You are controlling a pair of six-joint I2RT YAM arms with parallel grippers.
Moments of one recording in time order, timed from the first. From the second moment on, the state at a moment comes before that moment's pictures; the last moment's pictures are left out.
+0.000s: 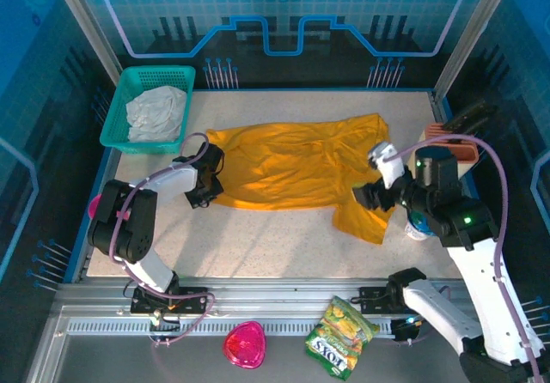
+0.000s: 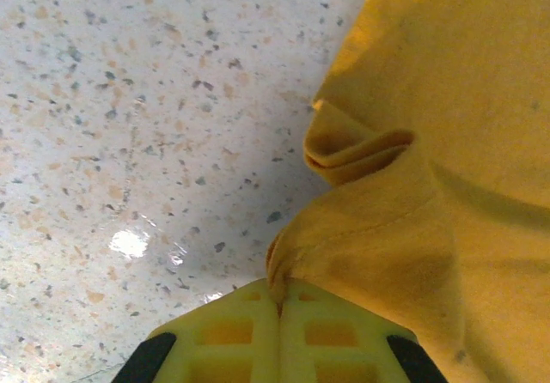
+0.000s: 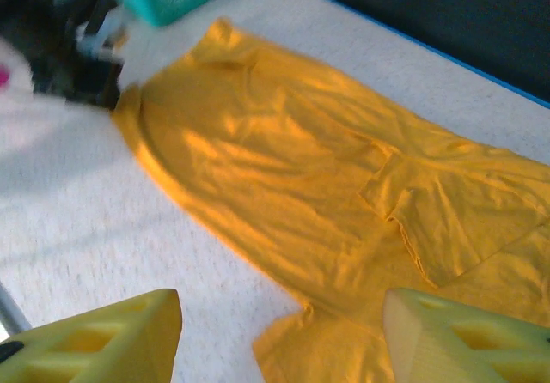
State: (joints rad) left arm -0.24 1.65 0.93 -0.65 -0.16 -0.81; right arm 0.32 0.77 1.12 -1.01 -0.29 -0.37
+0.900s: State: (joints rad) left arm -0.21 1.54 0.93 -0.66 -0.10 -0.71; right arm 0.62 1.13 0.65 -1.14 0.28 -0.92
